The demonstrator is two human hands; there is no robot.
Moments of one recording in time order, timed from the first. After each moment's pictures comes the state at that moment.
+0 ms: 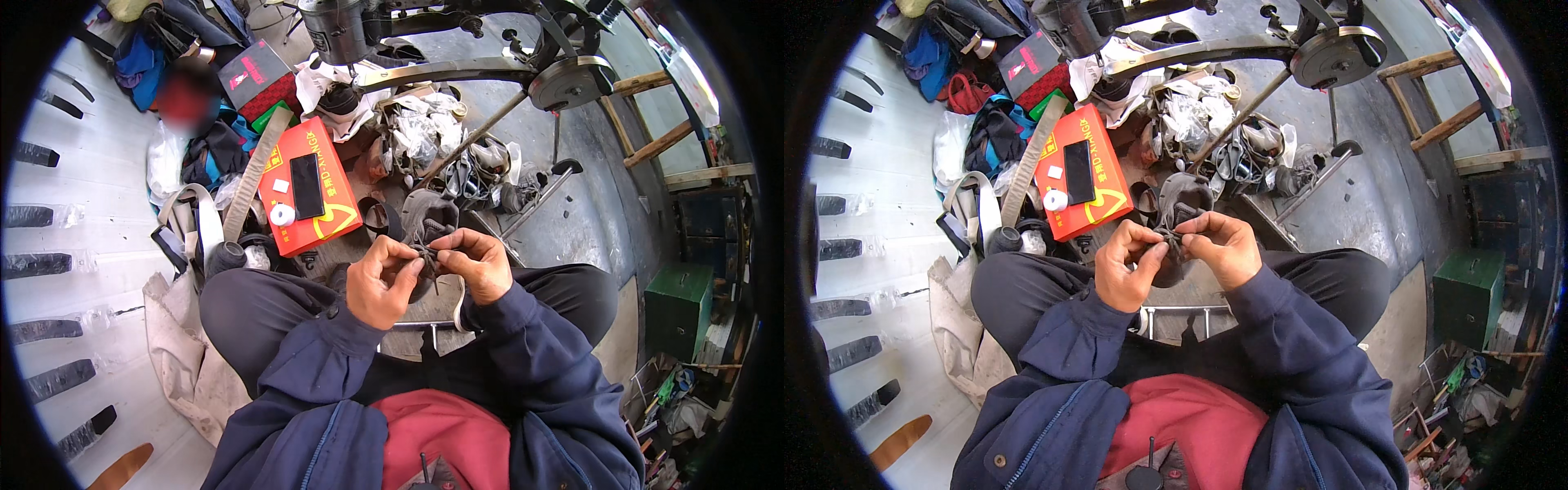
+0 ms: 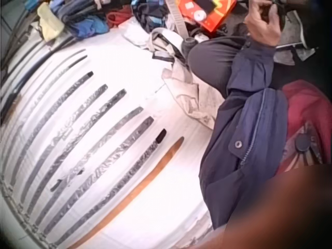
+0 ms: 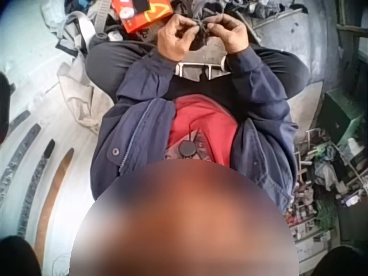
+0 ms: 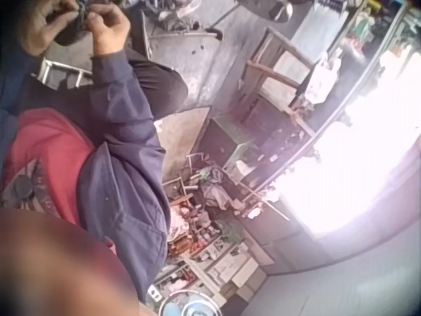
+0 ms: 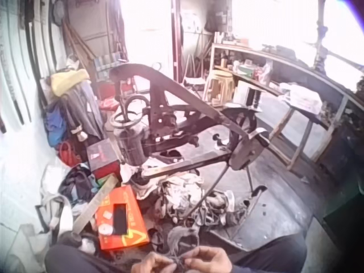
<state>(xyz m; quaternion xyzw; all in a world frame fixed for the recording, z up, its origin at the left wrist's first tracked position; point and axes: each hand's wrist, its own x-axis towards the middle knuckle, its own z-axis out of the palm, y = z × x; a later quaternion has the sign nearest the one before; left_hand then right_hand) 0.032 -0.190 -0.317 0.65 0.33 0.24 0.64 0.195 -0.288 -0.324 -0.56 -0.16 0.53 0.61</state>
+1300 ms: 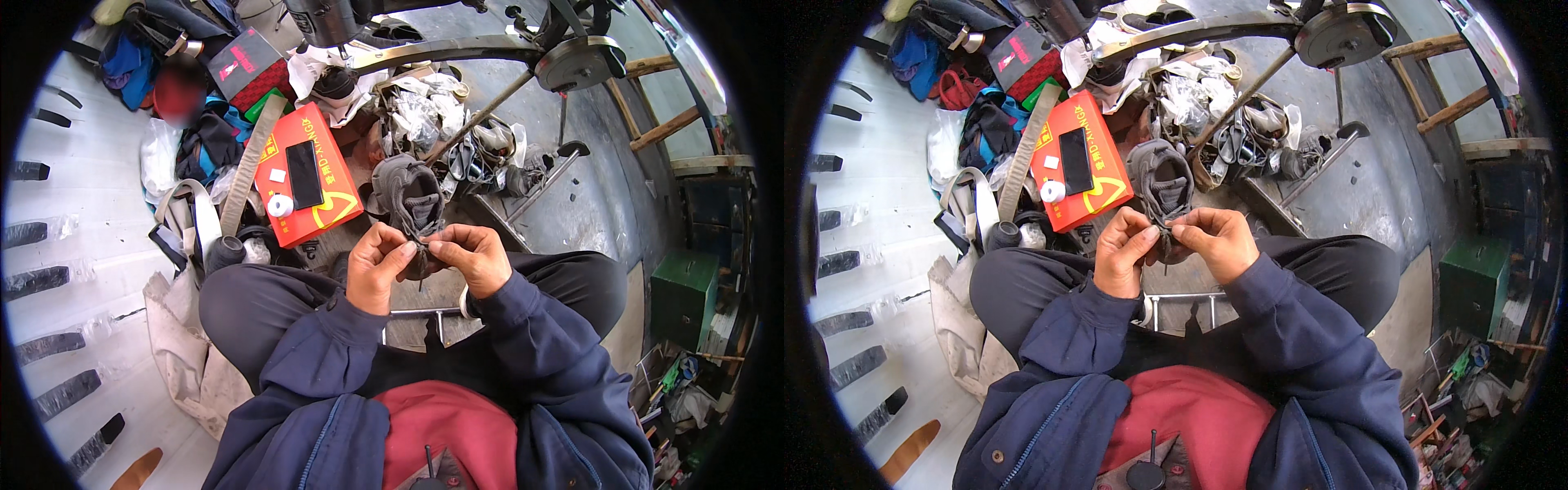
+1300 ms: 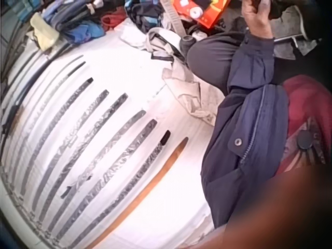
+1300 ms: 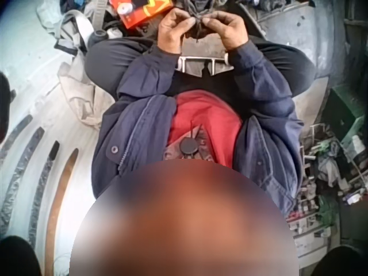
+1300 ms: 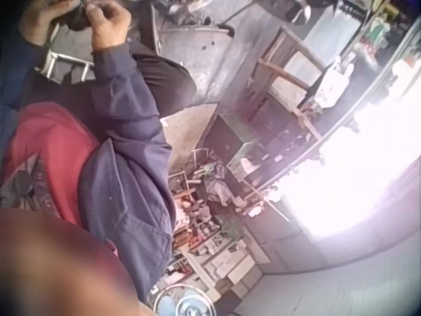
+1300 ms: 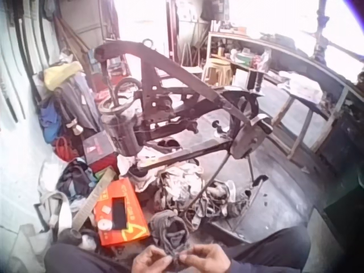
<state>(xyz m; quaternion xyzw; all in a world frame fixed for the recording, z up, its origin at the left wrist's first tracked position) 0.034 -0.181 -0.345 0.41 0.33 0.22 0.82 0.190 -0.281 -0.329 -0.56 -0.15 0.58 0.57</state>
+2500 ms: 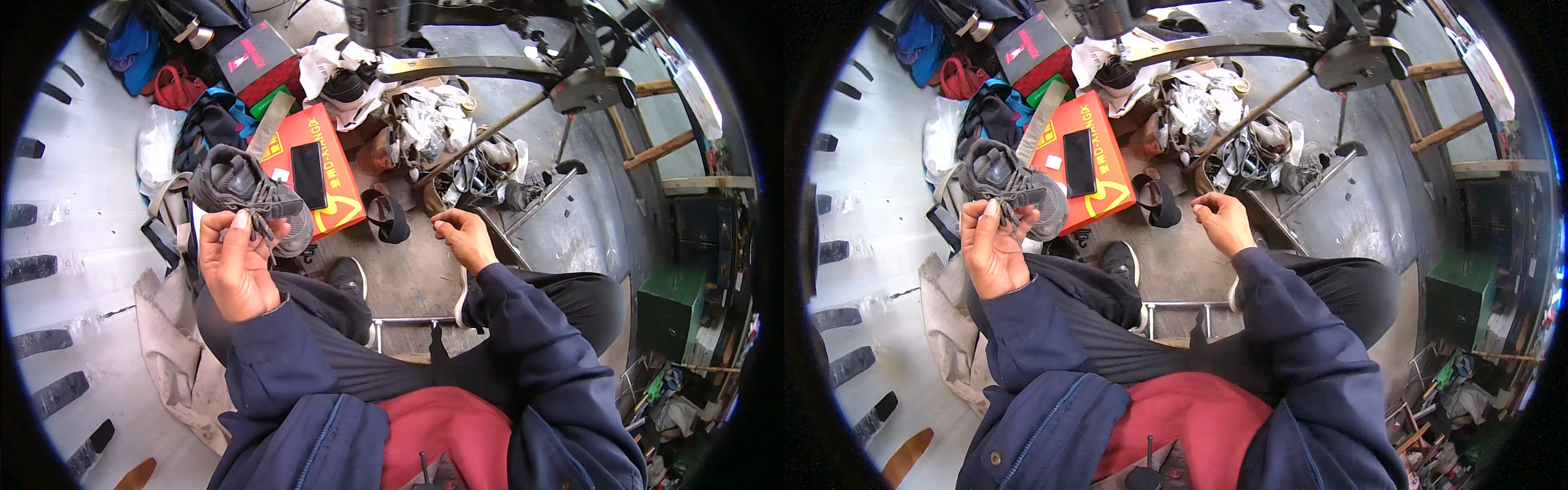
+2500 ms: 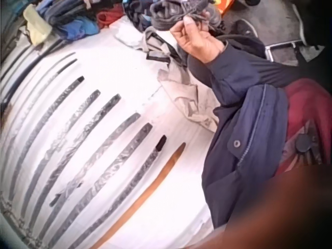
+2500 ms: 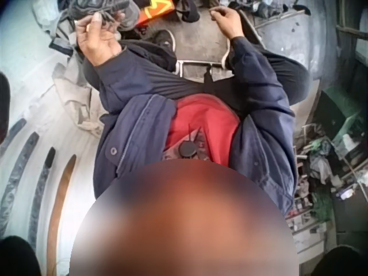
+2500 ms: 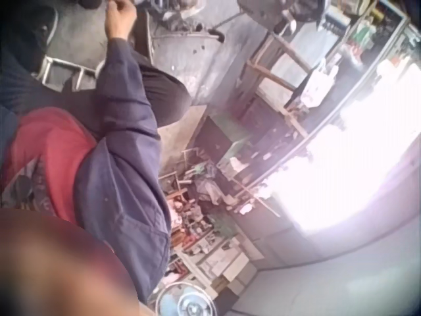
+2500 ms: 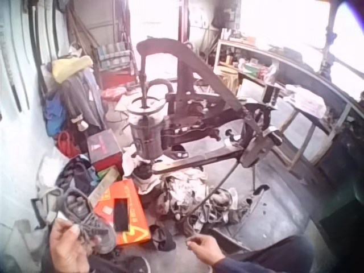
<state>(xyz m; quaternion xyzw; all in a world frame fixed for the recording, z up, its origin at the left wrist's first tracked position) -0.050 -0.077 -0.281 0.38 0.36 0.51 0.68 0.213 -0.251 -0.441 -0.74 -0.21 0.46 0.45</state>
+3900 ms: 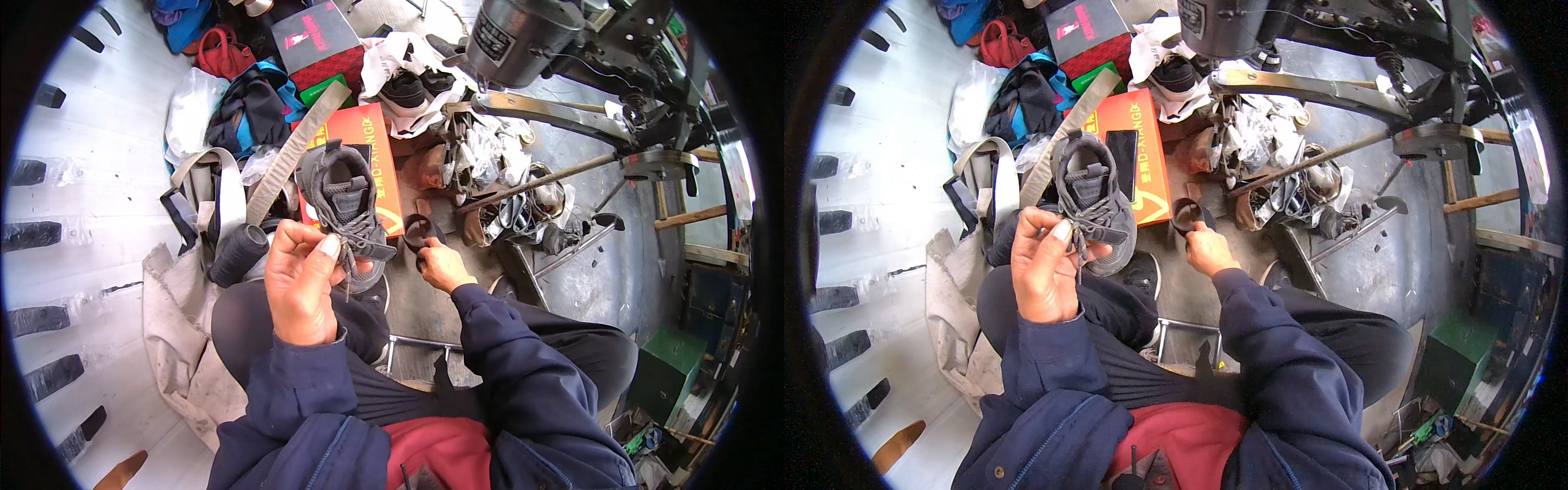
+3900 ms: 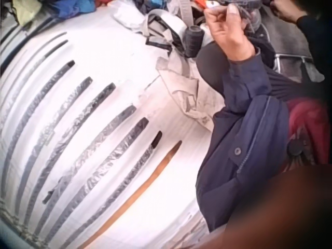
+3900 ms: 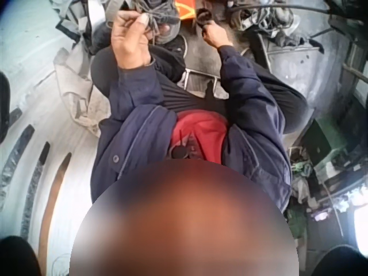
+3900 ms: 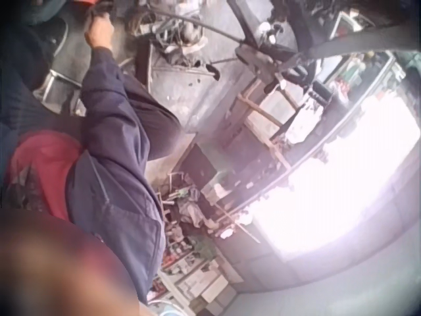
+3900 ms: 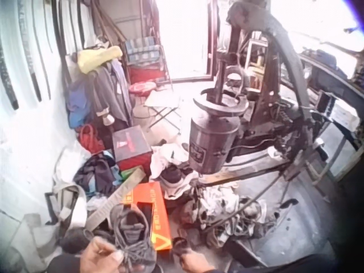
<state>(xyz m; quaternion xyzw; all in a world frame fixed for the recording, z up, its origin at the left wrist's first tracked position) -0.037 -0.080 -0.295 0.38 0.41 0.44 0.70 0.157 -0.190 -0.553 -0.74 -0.60 0.29 0.13</state>
